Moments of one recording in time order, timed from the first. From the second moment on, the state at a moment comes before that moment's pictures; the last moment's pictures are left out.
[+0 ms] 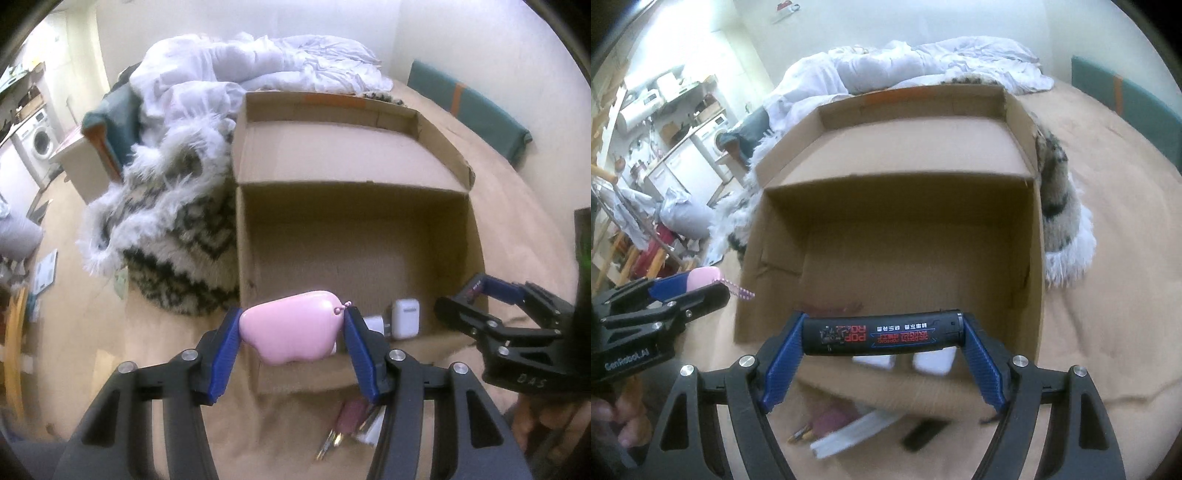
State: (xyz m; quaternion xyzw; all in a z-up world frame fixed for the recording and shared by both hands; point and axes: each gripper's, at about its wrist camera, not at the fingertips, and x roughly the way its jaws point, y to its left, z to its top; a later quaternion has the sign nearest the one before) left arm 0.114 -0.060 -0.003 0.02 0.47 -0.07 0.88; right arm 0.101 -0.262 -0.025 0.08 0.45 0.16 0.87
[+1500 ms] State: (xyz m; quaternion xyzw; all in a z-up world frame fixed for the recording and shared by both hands) left arm 0.156 -0.092 -0.082 0.05 0.51 -0.08 0.85; right arm 0.160 -0.256 -0.076 0.07 0.52 0.11 0.84
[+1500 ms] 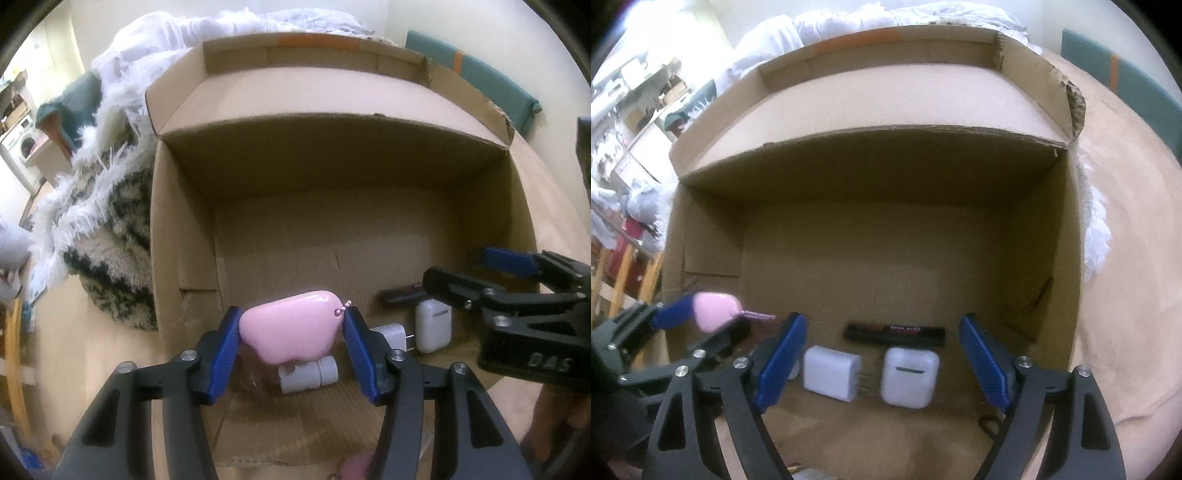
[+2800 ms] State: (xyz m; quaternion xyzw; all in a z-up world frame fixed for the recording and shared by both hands) left arm 0.109 -0.041 -0.033 0.00 0.48 -0.04 0.87; right arm 0.105 -0.285 -0.026 0.10 0.44 0.10 0.89
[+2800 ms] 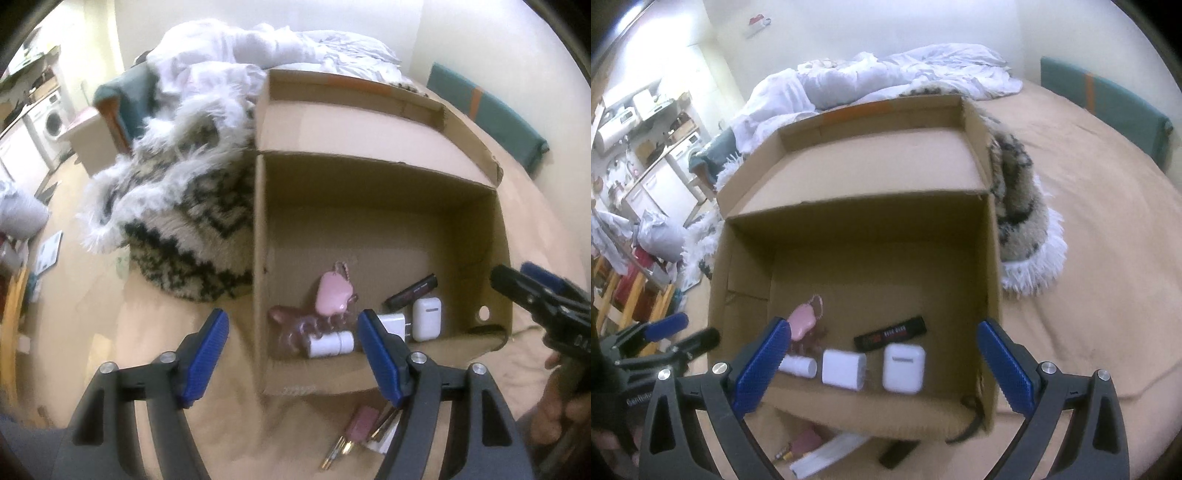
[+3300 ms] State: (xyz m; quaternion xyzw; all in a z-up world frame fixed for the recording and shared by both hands) left arm 0.067 -0.025 -0.055 0.00 0.53 -0.02 0.85; right arm 0.046 -0.308 -0.055 0.18 0.50 0.06 0.85
